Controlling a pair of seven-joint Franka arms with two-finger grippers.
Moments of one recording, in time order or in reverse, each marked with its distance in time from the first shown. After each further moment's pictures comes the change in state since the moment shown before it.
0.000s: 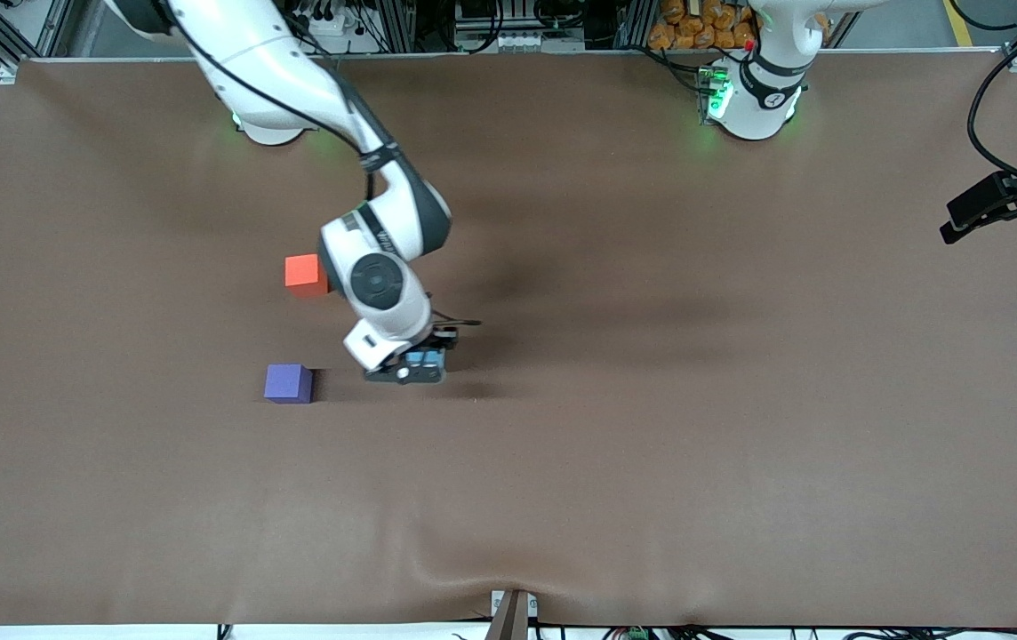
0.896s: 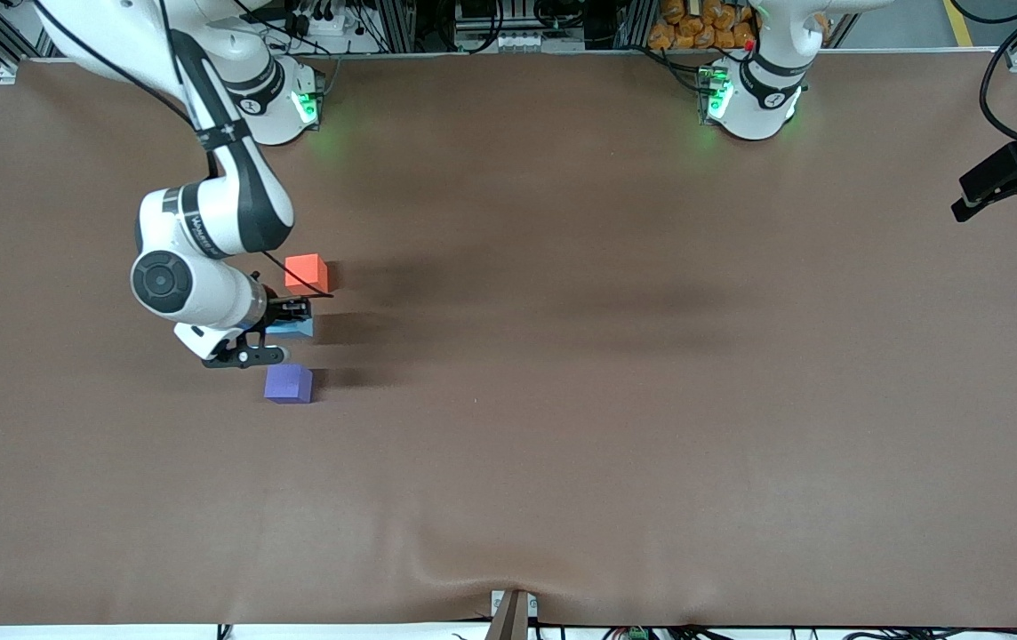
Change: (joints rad) left arm -0.068 -0.042 0.067 -0.006 0.000 -0.025 0.014; right arm -0.290 -0.298 -0.006 -0.388 -0.002 -0.075 -0.367
